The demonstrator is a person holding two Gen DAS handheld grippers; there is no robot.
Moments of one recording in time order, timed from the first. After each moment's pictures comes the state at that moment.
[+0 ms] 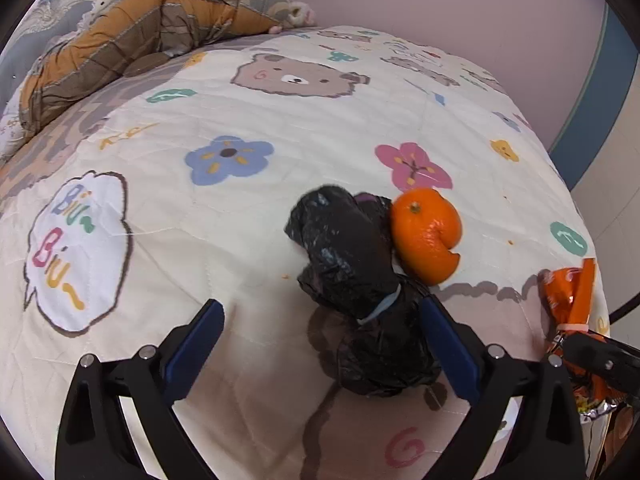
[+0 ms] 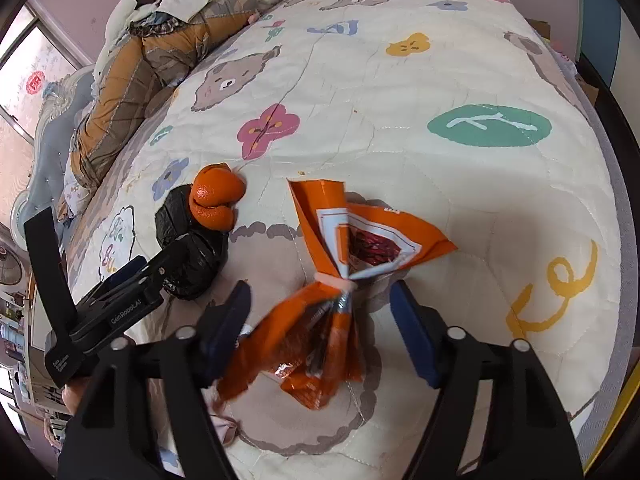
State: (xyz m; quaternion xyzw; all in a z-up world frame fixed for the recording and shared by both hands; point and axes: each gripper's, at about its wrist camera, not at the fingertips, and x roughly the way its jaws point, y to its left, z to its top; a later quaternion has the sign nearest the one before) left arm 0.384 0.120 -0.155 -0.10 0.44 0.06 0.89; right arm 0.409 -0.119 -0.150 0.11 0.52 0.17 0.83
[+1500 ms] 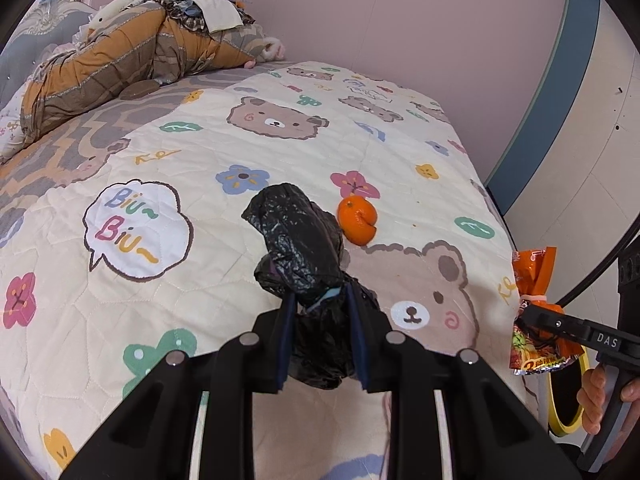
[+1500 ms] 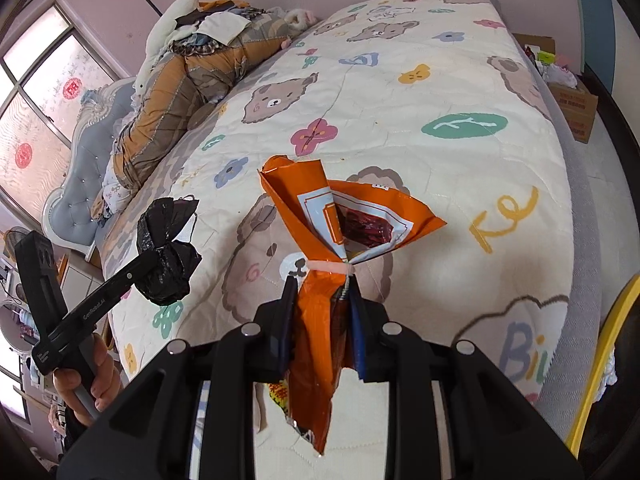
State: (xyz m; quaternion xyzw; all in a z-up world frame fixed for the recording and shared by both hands) left arm 0.253 0.133 -0.069 -0.12 0.39 -0.01 0.91; right arm 0.302 -0.158 -0.087 0.14 0.48 0.22 0.84
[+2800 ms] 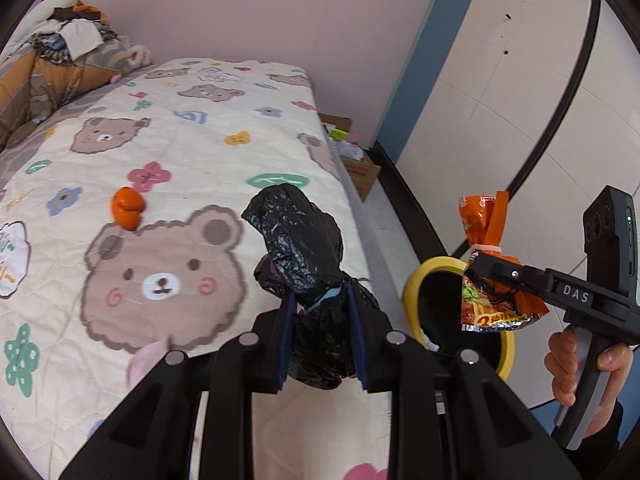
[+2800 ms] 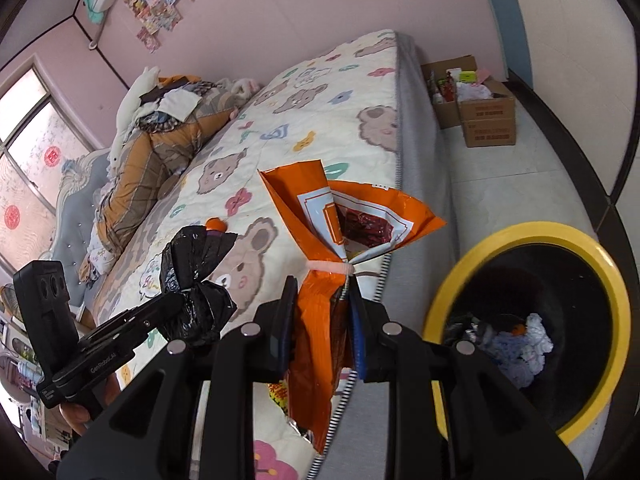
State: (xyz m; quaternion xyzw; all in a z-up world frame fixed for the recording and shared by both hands) left arm 0.226 -0.079 -0.041 -0.07 0.40 -0.20 0.89; right arm 0.202 -0.352 -0.037 0.20 0.40 0.12 0.88
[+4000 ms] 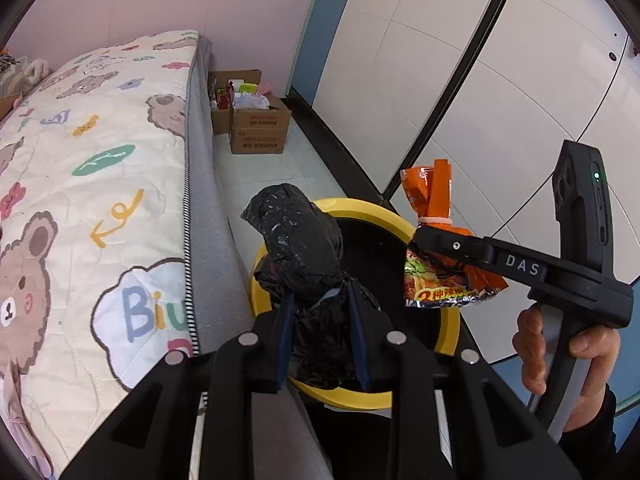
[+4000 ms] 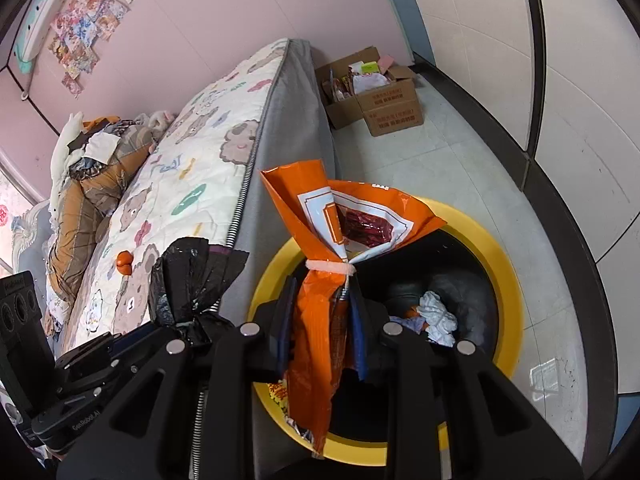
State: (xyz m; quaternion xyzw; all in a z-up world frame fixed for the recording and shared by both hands) left arm 0.219 -0.270 -0.079 0.01 0.45 -0.31 0.84; right arm 0.163 -0.514 -0.095 0.25 0.42 -0.01 0.87
